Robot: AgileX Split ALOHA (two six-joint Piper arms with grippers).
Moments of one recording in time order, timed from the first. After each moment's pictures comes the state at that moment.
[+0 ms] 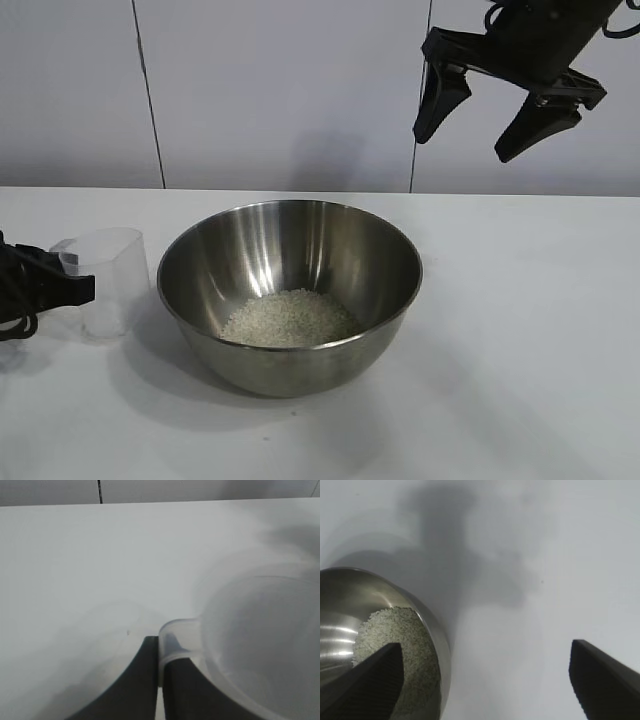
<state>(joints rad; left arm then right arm) -0.16 2.06 -0.47 0.11 -1.14 -0.03 0.16 1.86 -1.53 0.31 0.87 -0.18</state>
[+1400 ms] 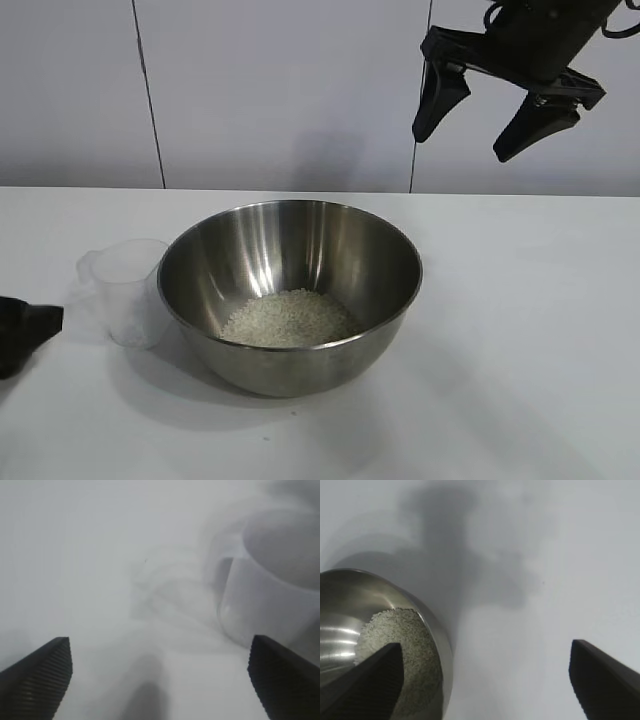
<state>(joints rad) -0.16 1.55 -0.25 0.08 -0.81 -0.05 0.16 1.86 -1.53 0.32 0.89 -0.18</state>
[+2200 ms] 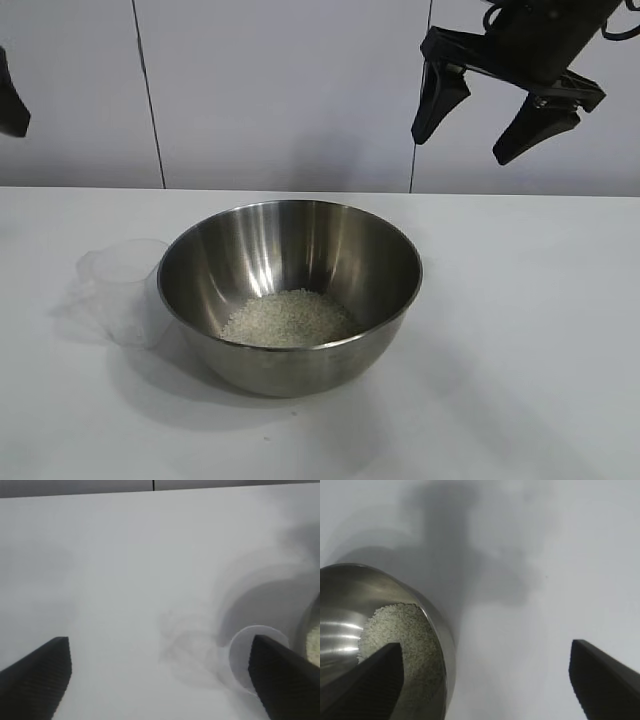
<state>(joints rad) -0.19 1.47 -1.25 -0.40 0.83 0.14 0.16 1.86 -1.53 0.37 0.90 -0.18</state>
